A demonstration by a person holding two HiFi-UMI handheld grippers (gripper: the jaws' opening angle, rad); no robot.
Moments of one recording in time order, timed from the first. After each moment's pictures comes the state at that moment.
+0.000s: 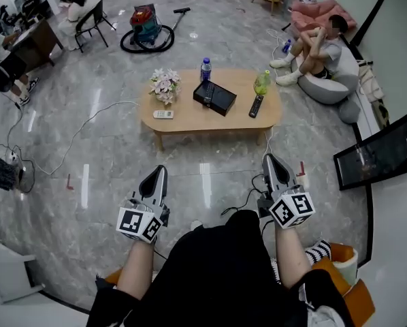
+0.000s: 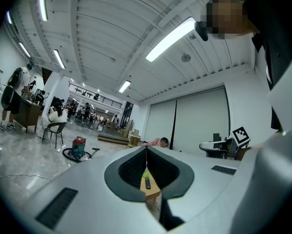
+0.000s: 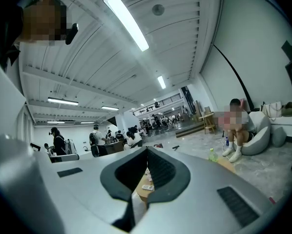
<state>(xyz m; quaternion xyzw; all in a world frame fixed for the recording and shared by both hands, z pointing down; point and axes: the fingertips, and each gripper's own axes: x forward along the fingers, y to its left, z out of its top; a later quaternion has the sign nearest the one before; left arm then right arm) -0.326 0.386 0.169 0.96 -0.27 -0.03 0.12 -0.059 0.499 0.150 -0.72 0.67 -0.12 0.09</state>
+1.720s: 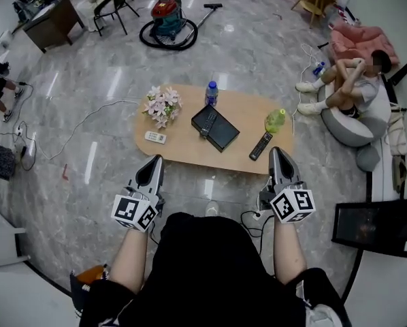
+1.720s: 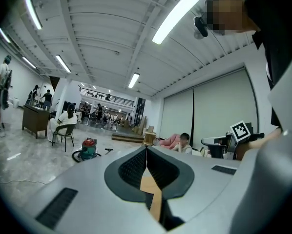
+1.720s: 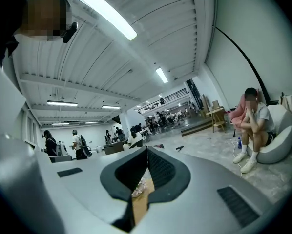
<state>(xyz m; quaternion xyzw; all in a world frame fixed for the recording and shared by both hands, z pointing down) -0.124 0.188 0.190 0.93 -0.36 0.01 0.10 0.184 0.258 0.182 -0.68 0.71 -0.13 0.10</state>
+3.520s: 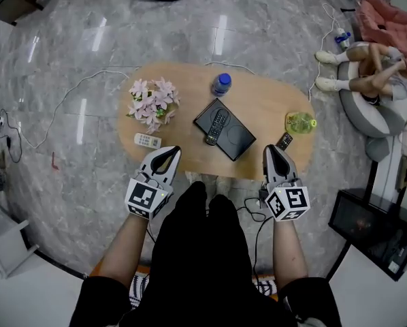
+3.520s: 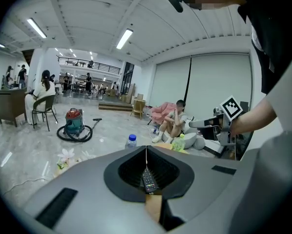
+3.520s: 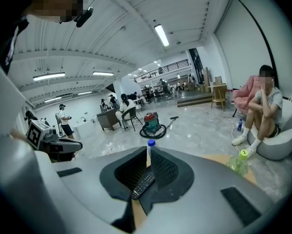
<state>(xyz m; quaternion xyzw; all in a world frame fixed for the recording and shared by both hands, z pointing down) -0.043 -0.021 0.383 0.94 -0.24 0.20 0.15 0.190 0.044 0.372 -0.67 0.70 -0.25 -0.07</state>
